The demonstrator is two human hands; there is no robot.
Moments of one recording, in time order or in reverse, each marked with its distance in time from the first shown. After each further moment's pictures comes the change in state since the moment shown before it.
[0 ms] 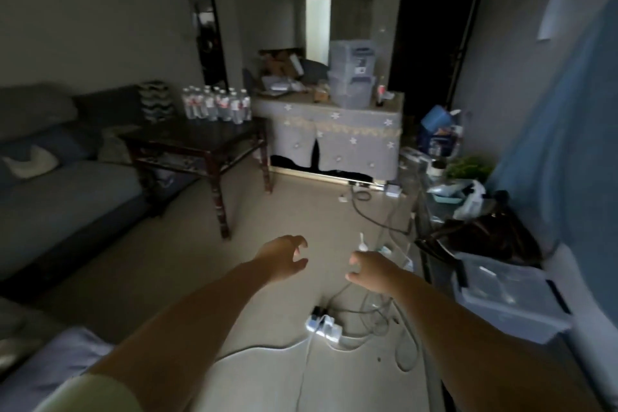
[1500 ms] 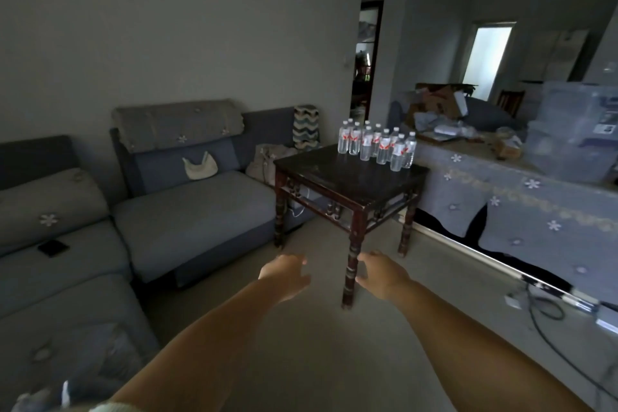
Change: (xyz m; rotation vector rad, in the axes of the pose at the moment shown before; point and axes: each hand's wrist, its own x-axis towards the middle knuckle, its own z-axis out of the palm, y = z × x) left_hand 0.116 -0.510 -0.179 -0.020 0.157 -0.614; right_hand 0.453 -0.450 -0.005 -0.189 0.035 -0.405
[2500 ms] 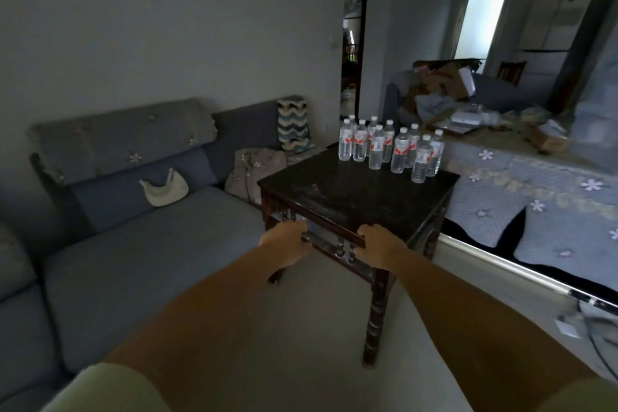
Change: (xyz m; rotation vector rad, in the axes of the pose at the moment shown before) left_hand 0.437 -0.080 -0.081 0.054 0.006 0.131; right_hand 0.433 0.001 -0.055 0.075 -0.023 0.106
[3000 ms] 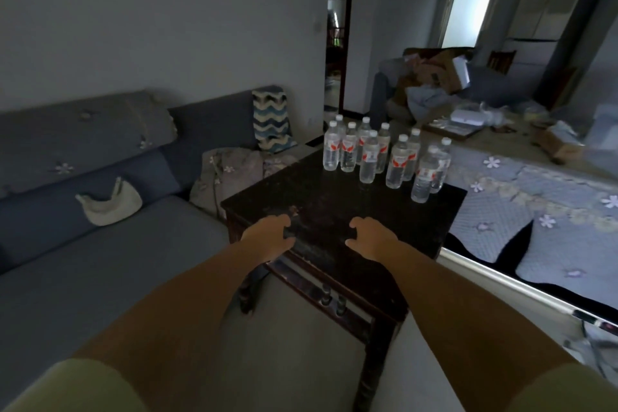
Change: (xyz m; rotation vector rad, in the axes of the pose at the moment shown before) left_hand 0.275 -0.047 0.004 -0.037 -0.091 -0.005; right_hand 0.257 0.044 -0.046 0.021 -0.086 0.072
